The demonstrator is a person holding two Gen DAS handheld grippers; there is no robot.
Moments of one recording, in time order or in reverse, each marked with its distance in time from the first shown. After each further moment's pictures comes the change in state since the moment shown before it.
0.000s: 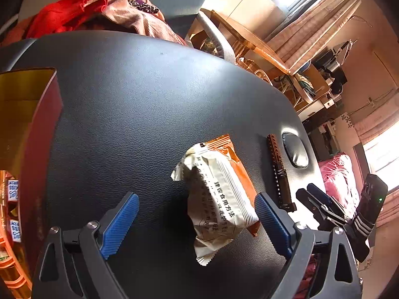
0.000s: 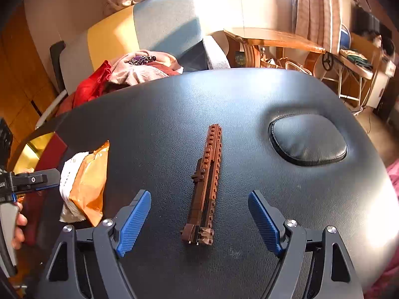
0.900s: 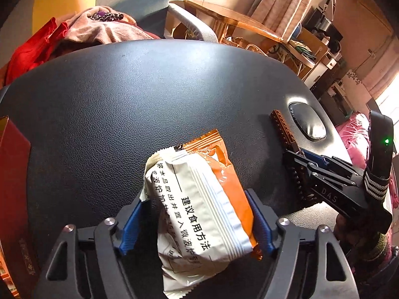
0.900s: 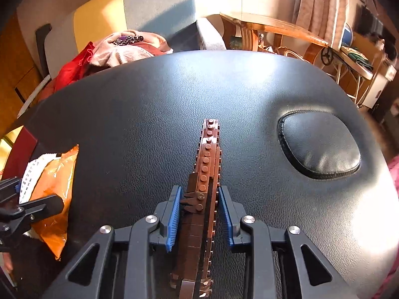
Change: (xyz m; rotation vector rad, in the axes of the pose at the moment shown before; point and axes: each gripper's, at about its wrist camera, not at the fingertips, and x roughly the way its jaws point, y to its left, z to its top) left arm 0.044 -0.049 -0.002 0.236 0.028 0.127; right arm 0.061 0.001 0.016 -0.033 0.094 -0.072
